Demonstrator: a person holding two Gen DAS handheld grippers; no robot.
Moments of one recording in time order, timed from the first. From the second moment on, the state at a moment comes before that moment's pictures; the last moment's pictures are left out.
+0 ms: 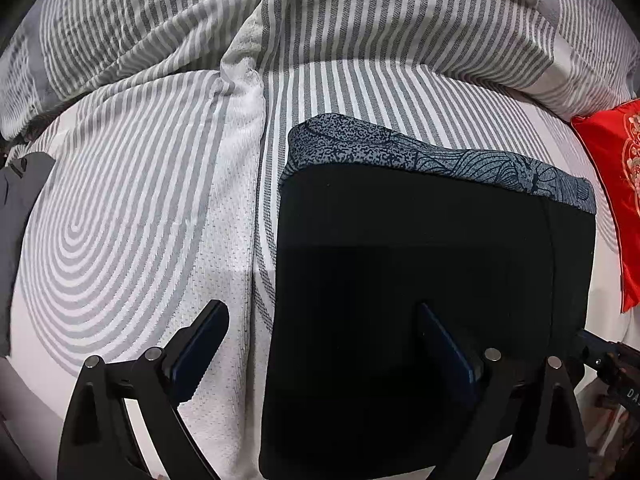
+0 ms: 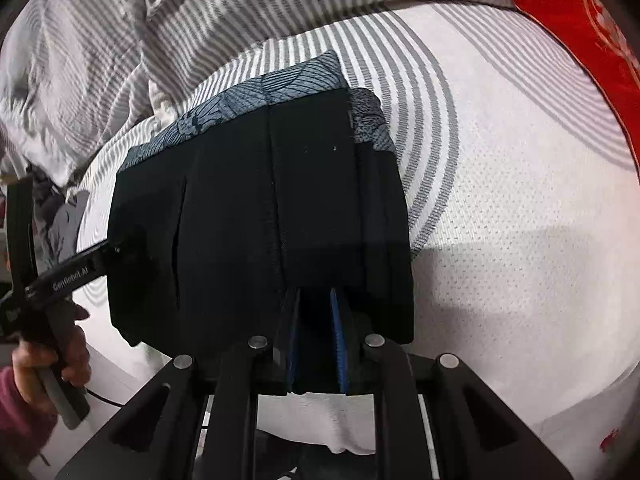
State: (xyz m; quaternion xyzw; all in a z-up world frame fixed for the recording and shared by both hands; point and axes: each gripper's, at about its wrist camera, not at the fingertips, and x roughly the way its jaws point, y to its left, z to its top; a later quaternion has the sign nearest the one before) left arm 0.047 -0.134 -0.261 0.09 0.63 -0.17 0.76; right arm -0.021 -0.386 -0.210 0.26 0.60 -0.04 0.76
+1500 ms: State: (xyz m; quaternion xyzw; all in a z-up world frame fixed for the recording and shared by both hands) left arm -0.059 -0.111 -0.141 0.17 0.61 -0.24 0.73; right arm -0.062 -0.318 -0.100 0.22 0.62 -0.10 0.74
